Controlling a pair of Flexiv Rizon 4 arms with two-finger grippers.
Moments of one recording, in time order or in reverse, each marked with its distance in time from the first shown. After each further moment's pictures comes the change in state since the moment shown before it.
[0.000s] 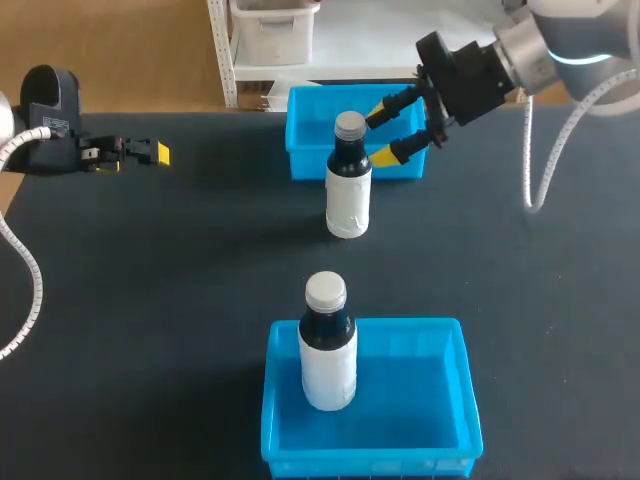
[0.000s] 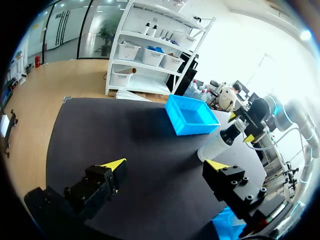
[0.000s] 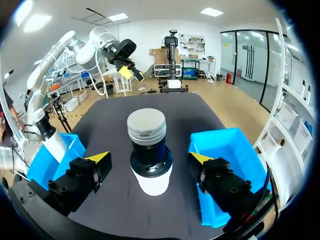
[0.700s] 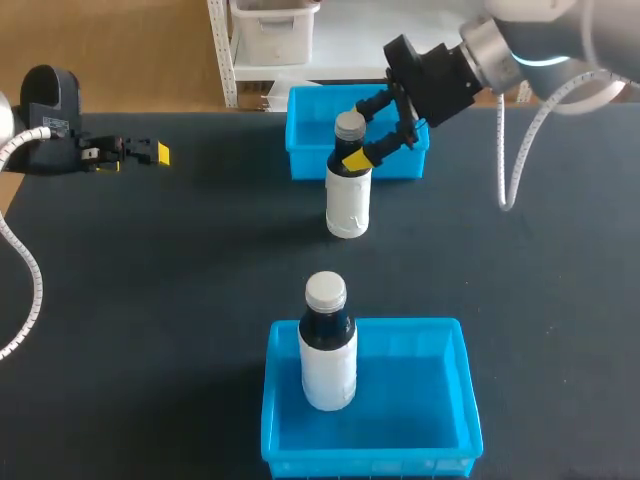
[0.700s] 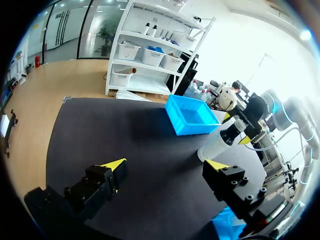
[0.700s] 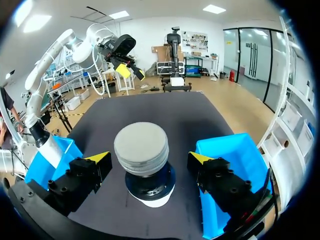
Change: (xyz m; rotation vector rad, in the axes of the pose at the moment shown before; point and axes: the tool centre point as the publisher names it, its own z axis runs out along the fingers) left arm 0.000 0.000 0.000 0.000 0.000 0.000; right arm -0.012 -0.003 0.031 -0.021 0.028 0.001
